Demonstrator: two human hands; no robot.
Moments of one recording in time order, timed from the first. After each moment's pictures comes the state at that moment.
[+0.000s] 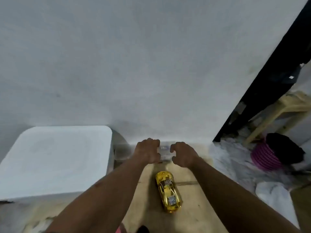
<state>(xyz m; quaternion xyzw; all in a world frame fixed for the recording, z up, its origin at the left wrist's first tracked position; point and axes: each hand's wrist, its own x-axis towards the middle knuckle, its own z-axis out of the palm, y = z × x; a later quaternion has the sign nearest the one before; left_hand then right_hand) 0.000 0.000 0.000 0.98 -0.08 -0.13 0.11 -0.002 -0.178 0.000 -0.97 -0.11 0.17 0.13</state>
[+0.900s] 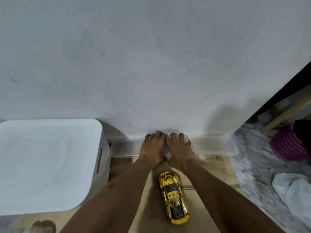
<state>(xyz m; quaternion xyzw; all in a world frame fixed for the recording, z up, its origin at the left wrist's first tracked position) 0.052 -0.015 -0.100 0.99 -0.12 -0.03 0.07 0.050 -0.150 -0.096 -0.97 -0.20 0.10 -0.07</state>
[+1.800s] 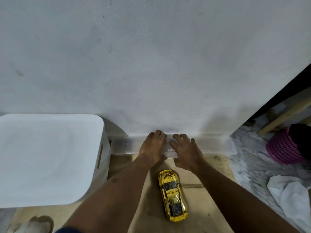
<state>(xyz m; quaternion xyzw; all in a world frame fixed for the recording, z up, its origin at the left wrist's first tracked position) 0.045 -0.010 -0.102 0.98 -0.14 -0.05 0.11 0.048 -0.179 -0.091 -0.96 -0.27 0.07 -0.08</state>
